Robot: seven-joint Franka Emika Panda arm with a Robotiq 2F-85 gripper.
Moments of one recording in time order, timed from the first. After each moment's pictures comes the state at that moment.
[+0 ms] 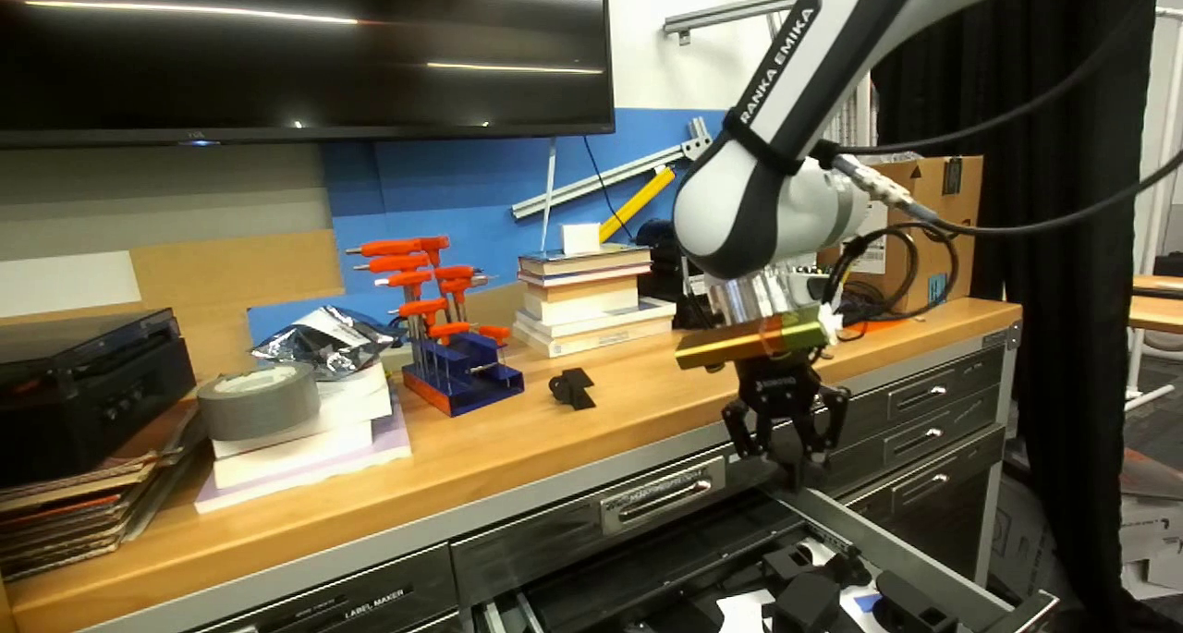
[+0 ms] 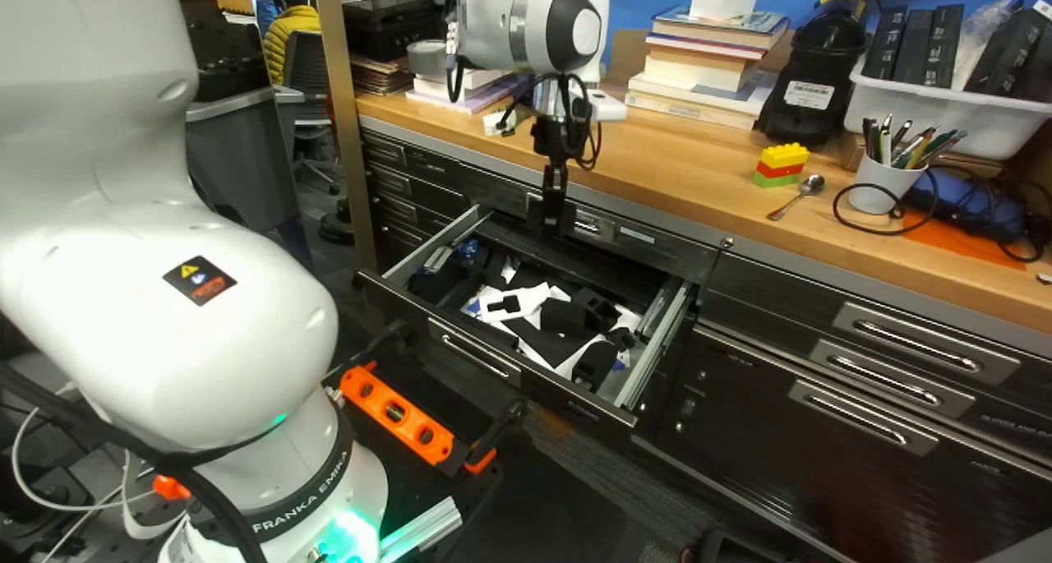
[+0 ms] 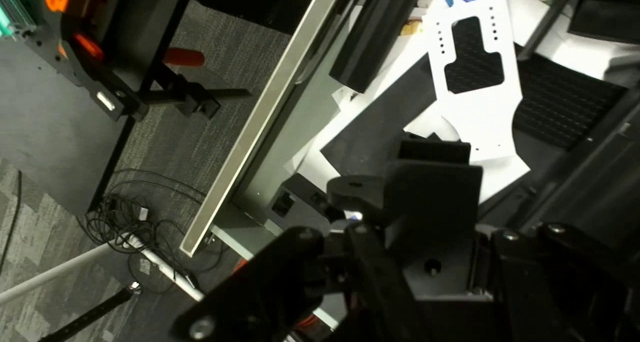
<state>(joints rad) 0.13 0.16 -0.05 -2.30 -0.11 2.17 1.09</state>
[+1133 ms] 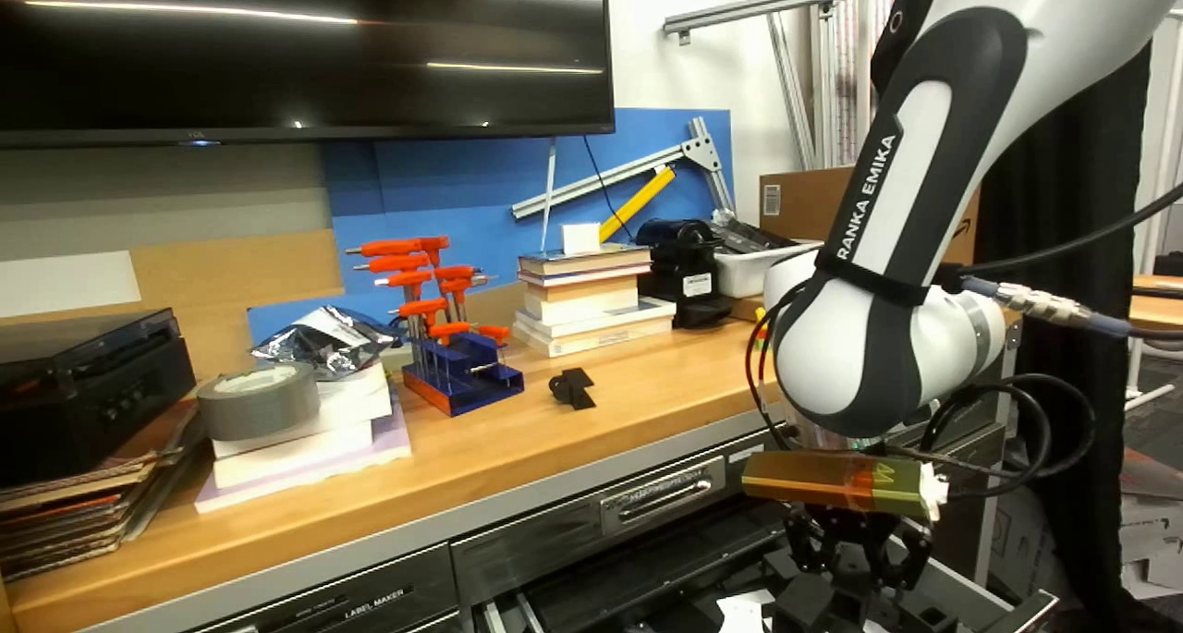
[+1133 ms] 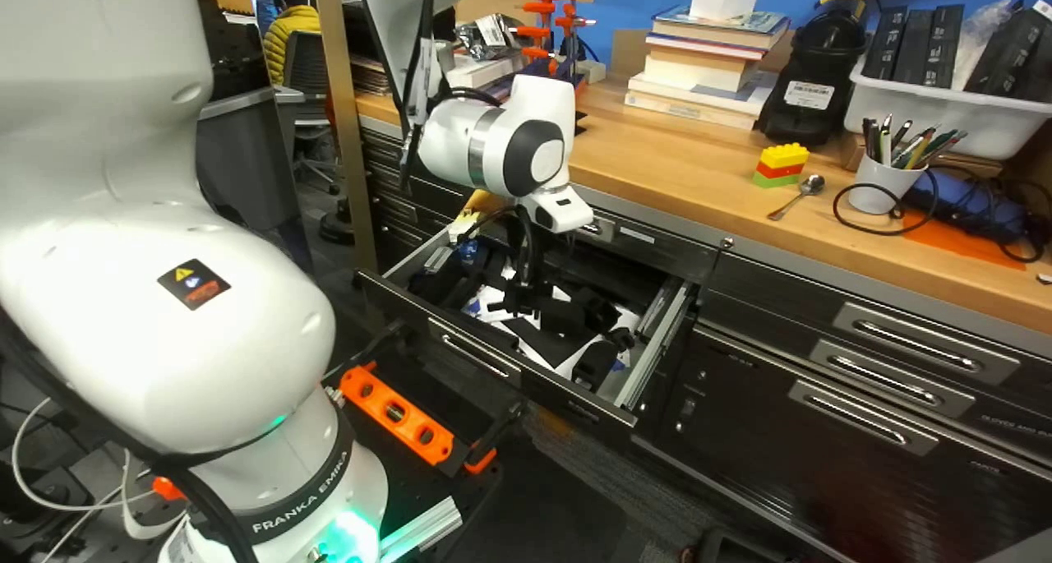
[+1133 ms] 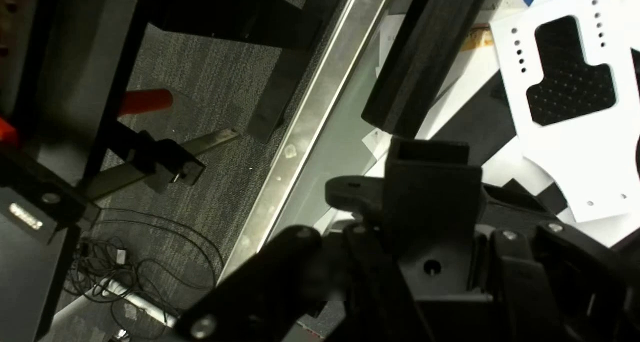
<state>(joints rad) 0.10 0.23 -0.07 -2.62 -0.12 2.65 1.18</state>
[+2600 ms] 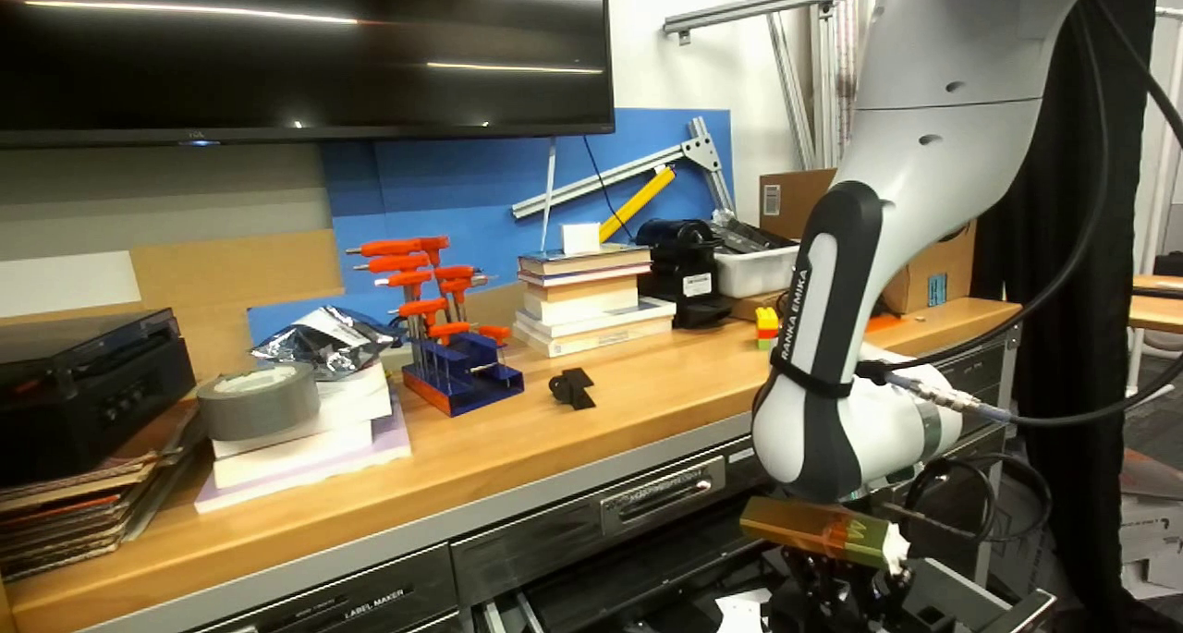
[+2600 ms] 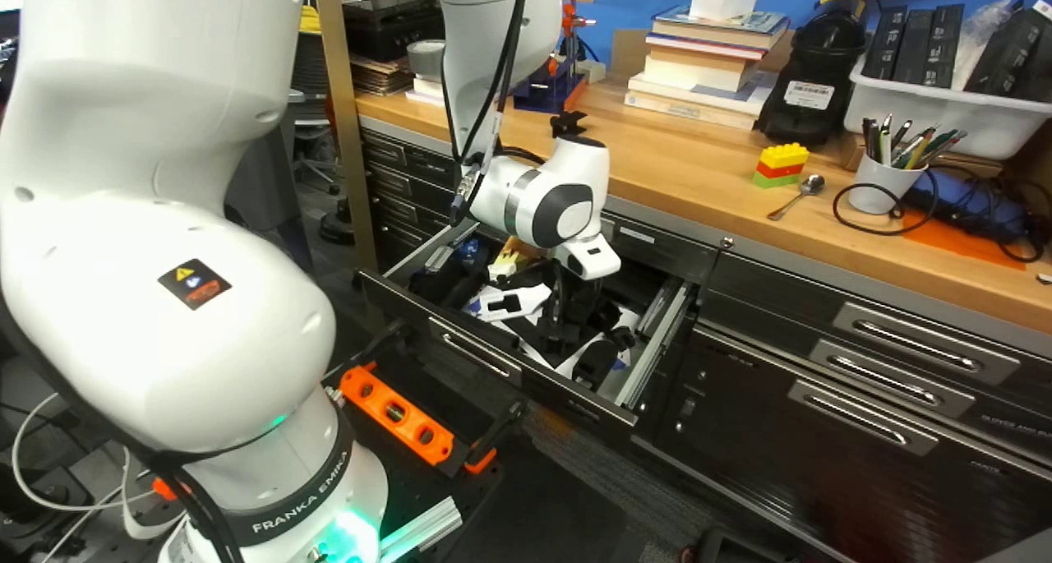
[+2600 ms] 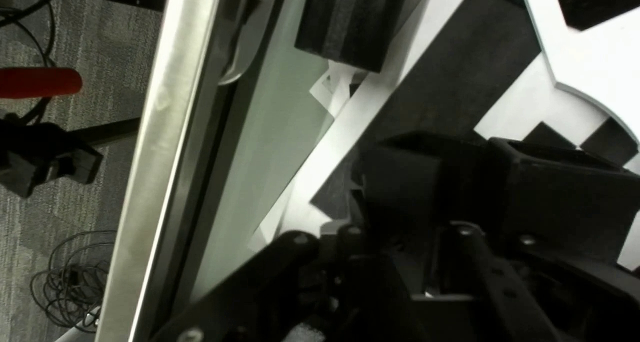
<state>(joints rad) 0.10 0.55 -0.13 -2.43 0.02 2.79 1.10</state>
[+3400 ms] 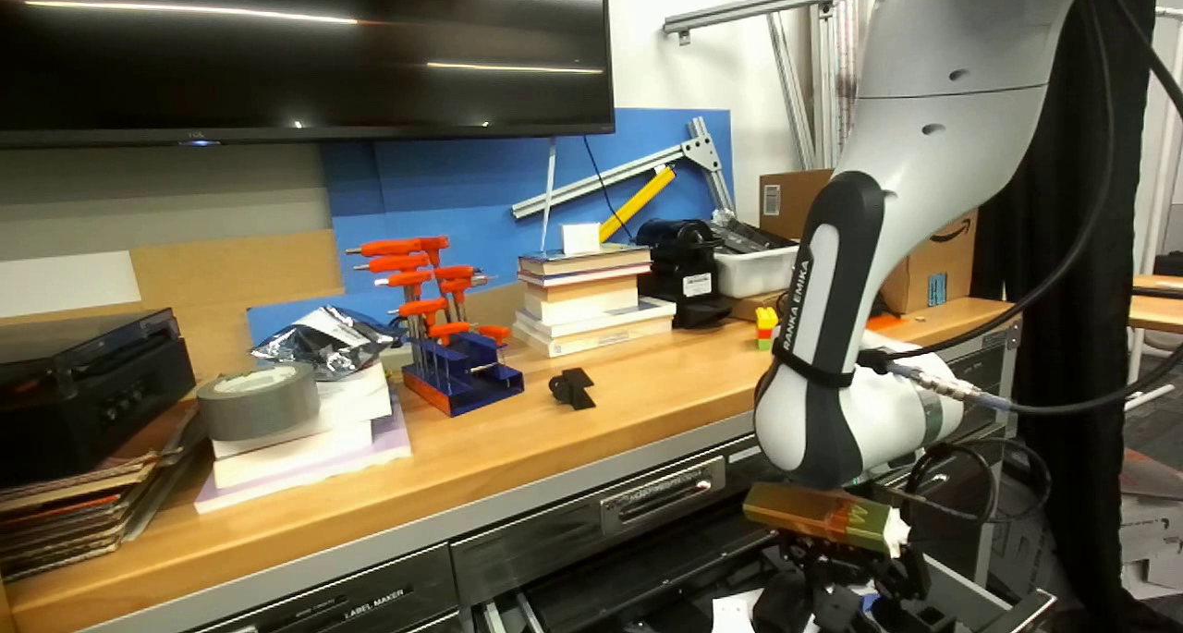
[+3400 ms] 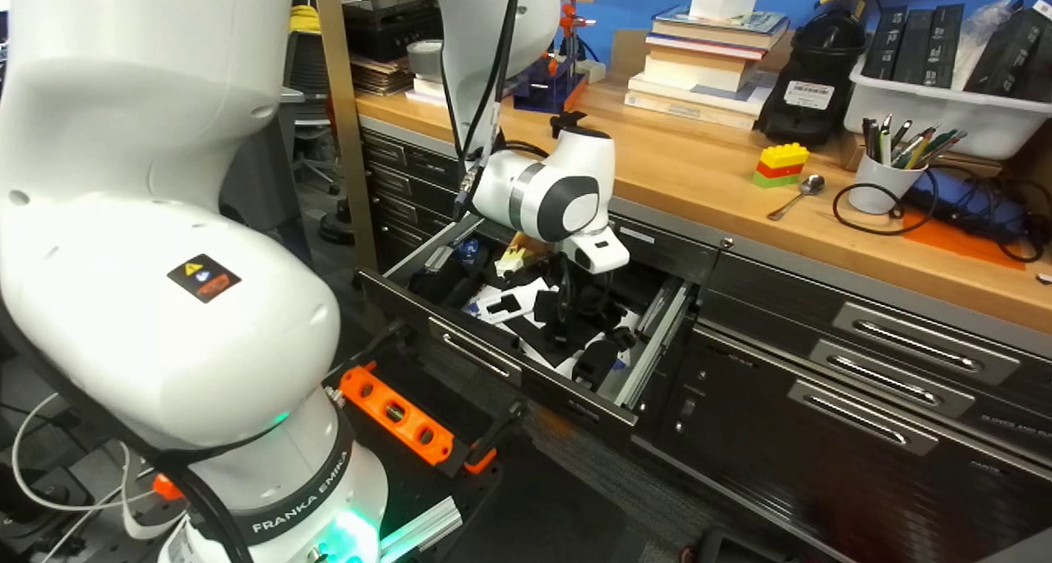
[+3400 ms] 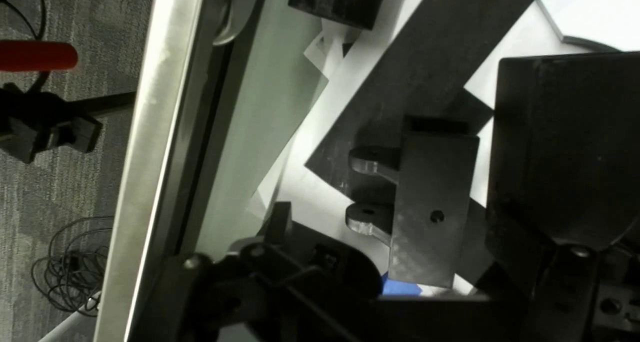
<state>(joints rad) 0.15 0.53 -0.19 -2.43 0.02 2.79 1.10</state>
